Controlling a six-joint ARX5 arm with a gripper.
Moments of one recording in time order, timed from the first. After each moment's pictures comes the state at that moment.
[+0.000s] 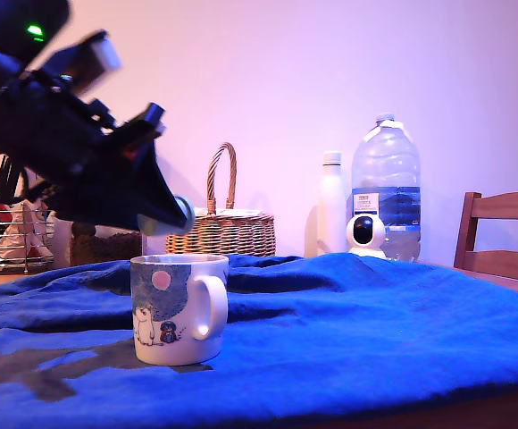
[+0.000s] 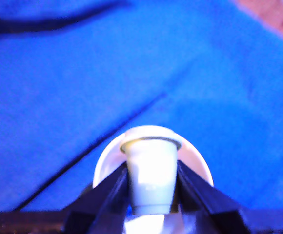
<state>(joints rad) -0.53 1.44 0.74 0.02 0.26 -0.12</state>
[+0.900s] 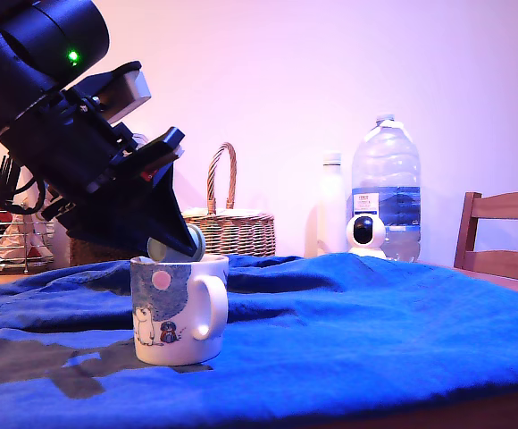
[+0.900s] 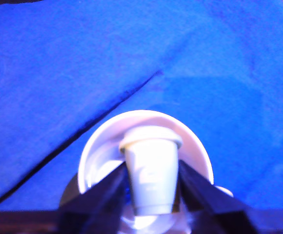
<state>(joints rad) -0.54 1.47 0.76 -0.04 0.27 -0.10</state>
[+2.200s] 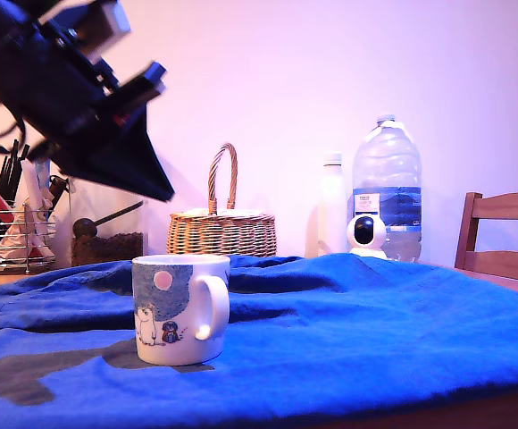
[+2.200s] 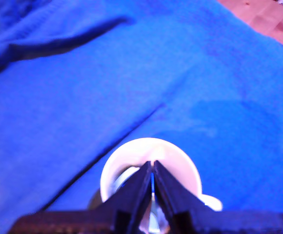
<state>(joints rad) -0.54 1.30 0.77 -0.11 0.20 -0.05</state>
